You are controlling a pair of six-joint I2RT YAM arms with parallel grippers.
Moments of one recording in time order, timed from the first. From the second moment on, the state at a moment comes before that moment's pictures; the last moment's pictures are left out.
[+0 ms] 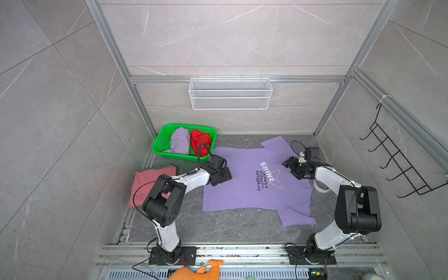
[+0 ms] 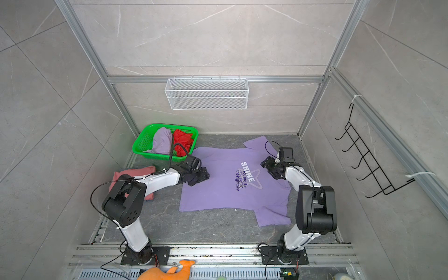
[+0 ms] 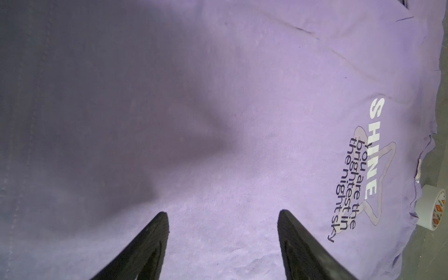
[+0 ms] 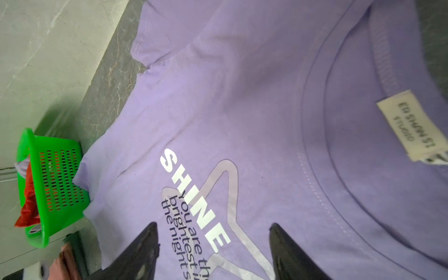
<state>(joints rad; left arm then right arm) -0.56 1.78 1.07 -0.29 0.08 -0.81 -0.06 1.60 1.00 -0.33 -0.29 0.64</state>
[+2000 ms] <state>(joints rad) -0.25 2.24 1.73 -0.30 0.10 -0.63 0.03 1.97 1.33 -0.29 -0.21 0.59</state>
